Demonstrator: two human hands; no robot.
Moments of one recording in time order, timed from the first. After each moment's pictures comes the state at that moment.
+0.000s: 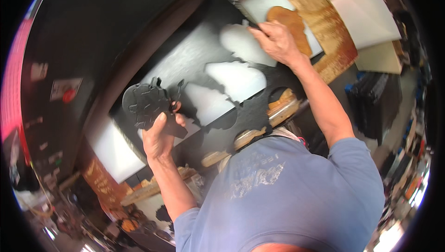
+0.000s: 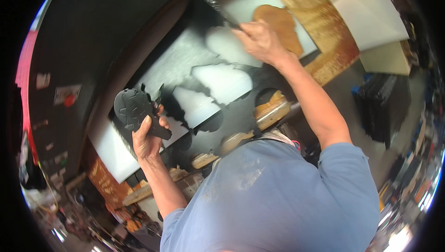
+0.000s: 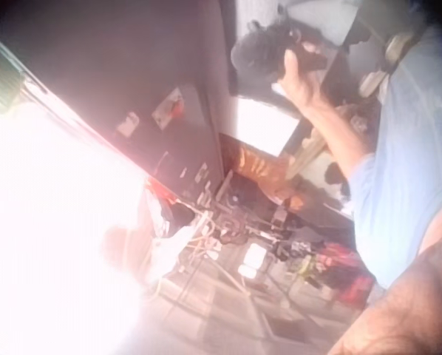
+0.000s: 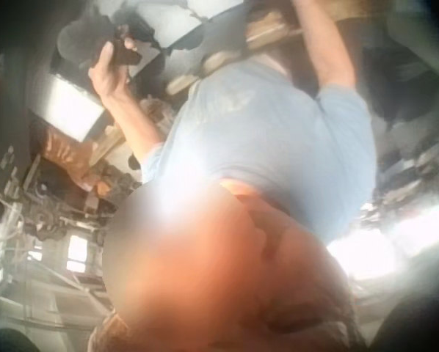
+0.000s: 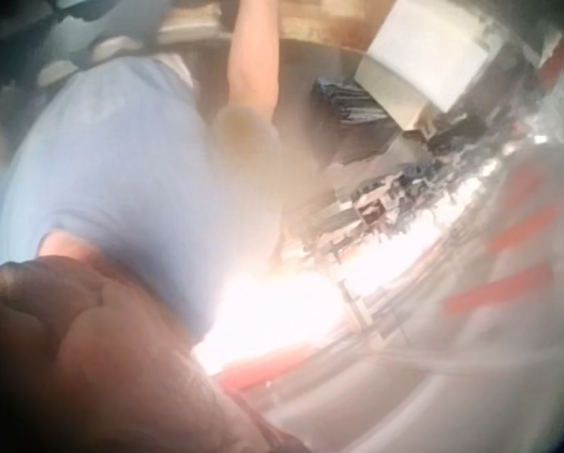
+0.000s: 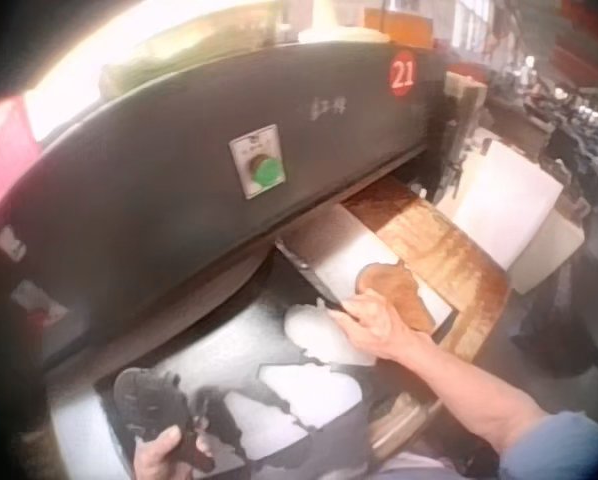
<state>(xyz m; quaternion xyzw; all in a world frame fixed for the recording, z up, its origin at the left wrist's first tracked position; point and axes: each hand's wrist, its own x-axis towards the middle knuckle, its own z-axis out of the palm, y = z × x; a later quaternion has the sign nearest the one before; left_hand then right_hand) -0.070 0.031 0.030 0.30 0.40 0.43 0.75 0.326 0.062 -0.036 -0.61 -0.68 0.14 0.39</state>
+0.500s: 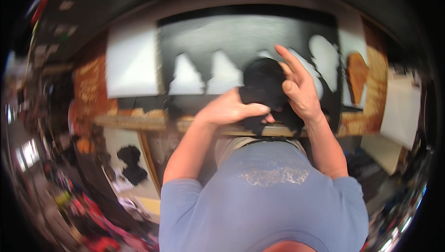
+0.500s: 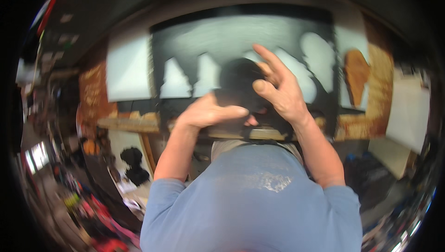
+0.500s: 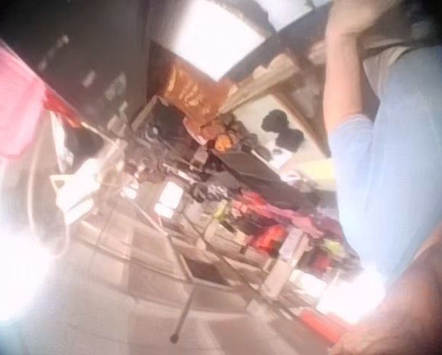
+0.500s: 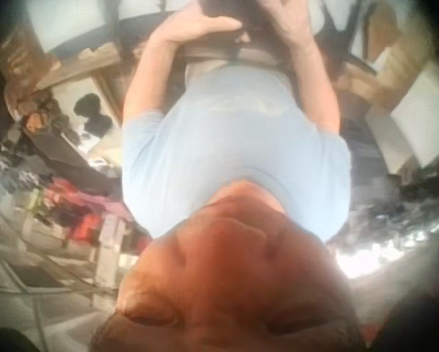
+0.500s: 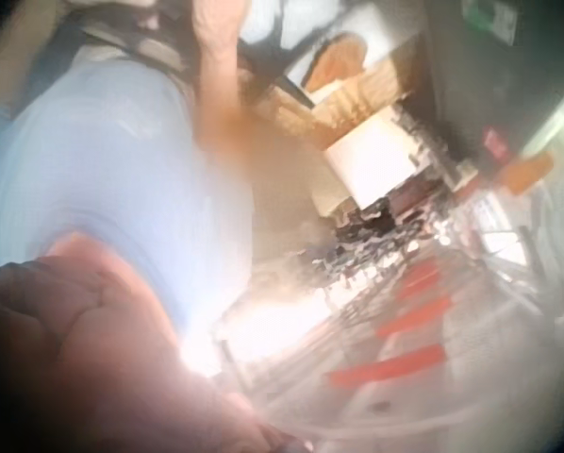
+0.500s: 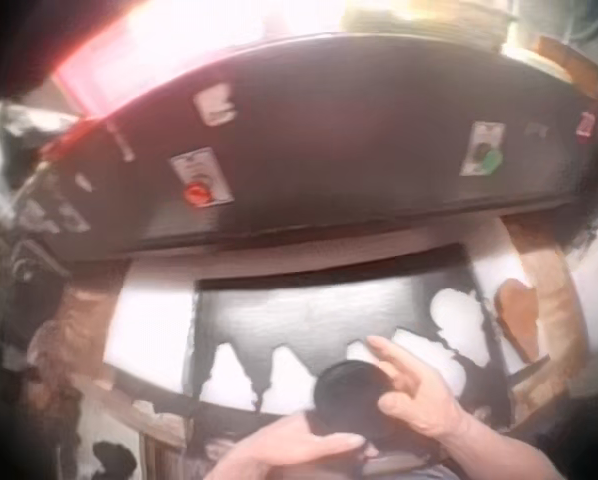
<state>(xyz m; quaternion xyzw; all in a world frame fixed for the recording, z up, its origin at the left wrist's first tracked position) -0.051 -0.029 0.045 0.36 0.36 0.25 0.82 0.174 0.001 0.011 -0.31 -0.45 0.71 0.45</state>
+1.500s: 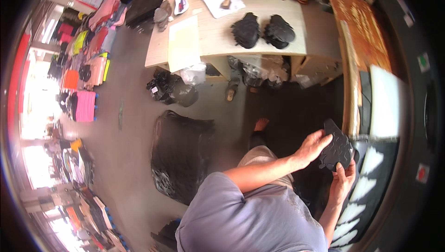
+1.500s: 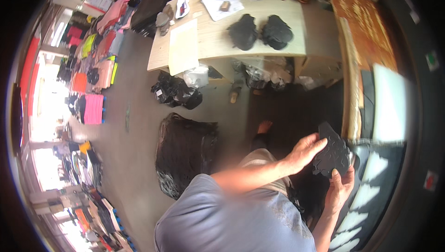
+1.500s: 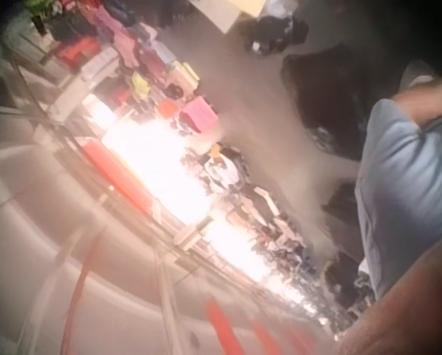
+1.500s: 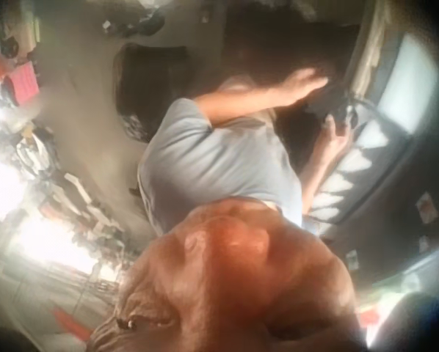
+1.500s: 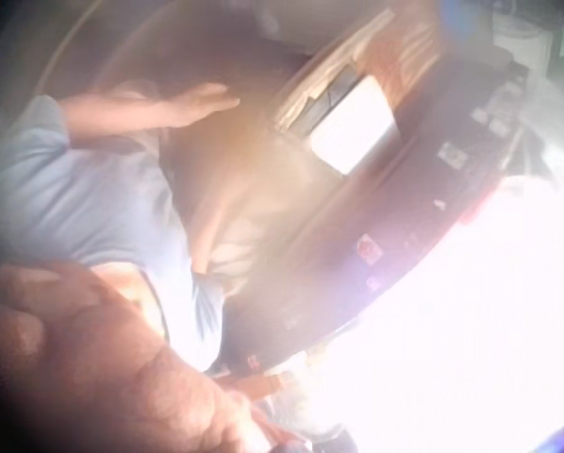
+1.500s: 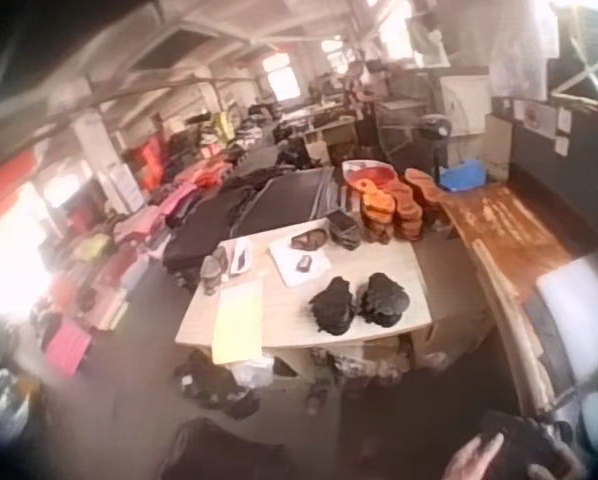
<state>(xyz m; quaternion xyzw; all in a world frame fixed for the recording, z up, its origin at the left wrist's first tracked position) -0.094 -0.259 -0.072 -0.02 0.38 0.88 0.28 -0.002 -0.097 -0.013 -0.20 -0.56 0.81 0.05</state>
